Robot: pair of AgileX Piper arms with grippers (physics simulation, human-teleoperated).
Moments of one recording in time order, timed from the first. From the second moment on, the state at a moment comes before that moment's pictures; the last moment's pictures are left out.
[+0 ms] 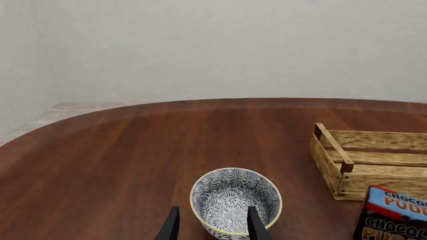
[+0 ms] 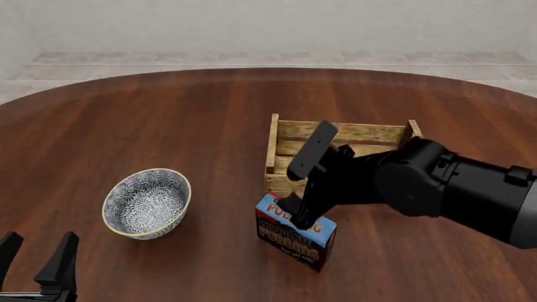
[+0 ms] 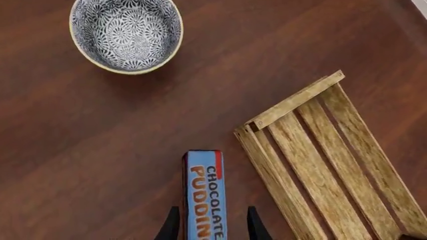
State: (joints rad) left arm 0.00 0.01 0.00 0.00 0.00; right arm 0.71 1.39 -1.02 0.51 -0.32
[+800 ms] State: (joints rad) left arm 0.00 0.01 0.00 0.00 0.00; right arm 0.72 1.45 -0.98 0.47 -0.30
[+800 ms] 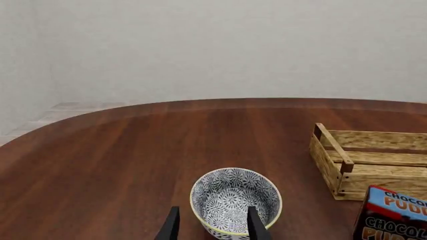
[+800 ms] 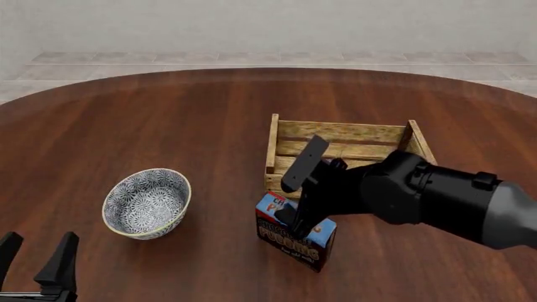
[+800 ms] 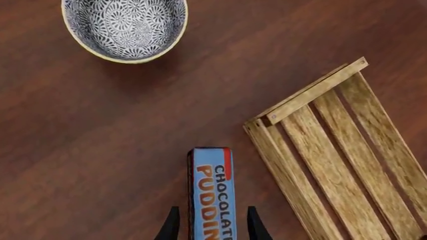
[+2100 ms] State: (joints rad) left arm 0.00 0.01 0.00 0.00 0.00; right arm 0.69 1.54 -0.93 0.35 -0.22
